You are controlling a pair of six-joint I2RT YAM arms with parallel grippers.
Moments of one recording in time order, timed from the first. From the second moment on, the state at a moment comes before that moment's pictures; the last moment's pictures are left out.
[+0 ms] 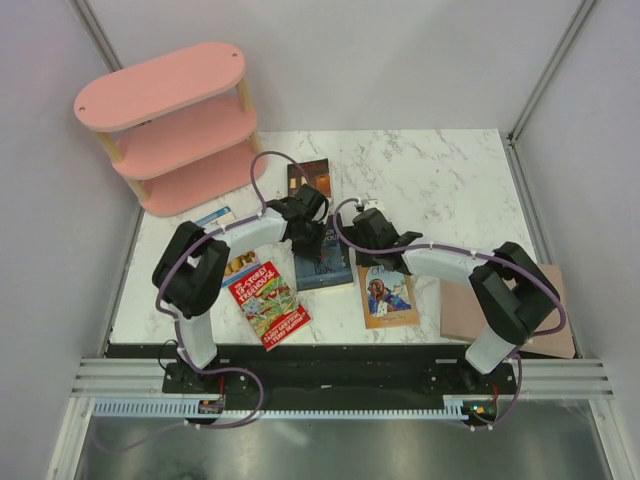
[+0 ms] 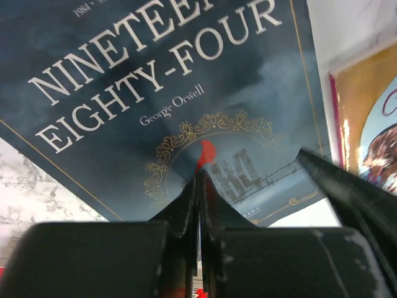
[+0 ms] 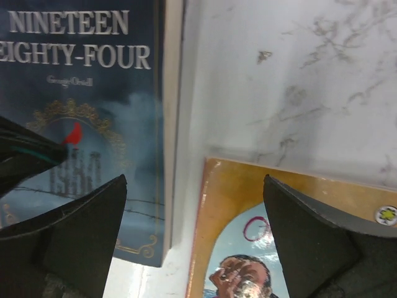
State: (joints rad) left arm -0.62 1.85 1.26 -0.53 0.14 -0.32; right arm 0.70 1.65 0.92 -0.15 0.18 0.49
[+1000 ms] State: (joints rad) left arm -0.62 1.87 1.27 -0.63 -0.01 -0.44; right arm 0.65 1.65 0.87 0.29 -0.26 0.63
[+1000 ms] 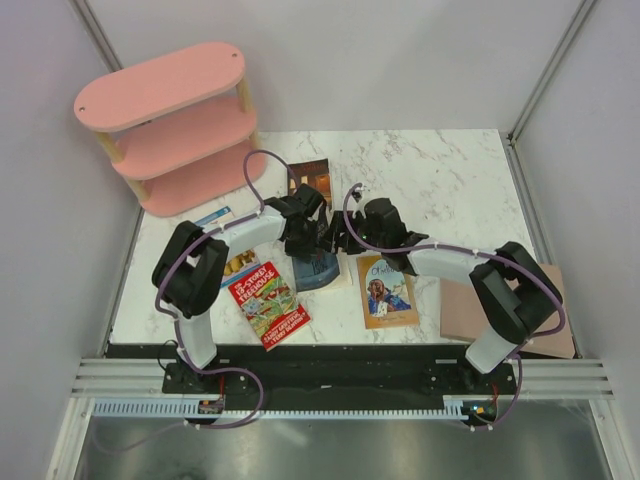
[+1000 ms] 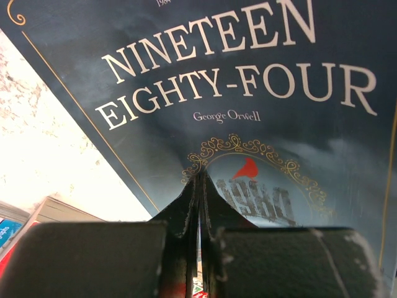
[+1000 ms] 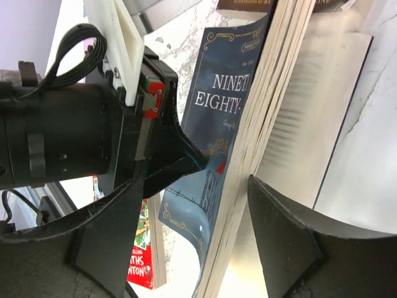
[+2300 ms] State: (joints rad) left arm -0.43 1.18 0.81 -0.23 0.15 -0.46; right arm 0.58 1.63 0.95 0.12 -0.39 0.58
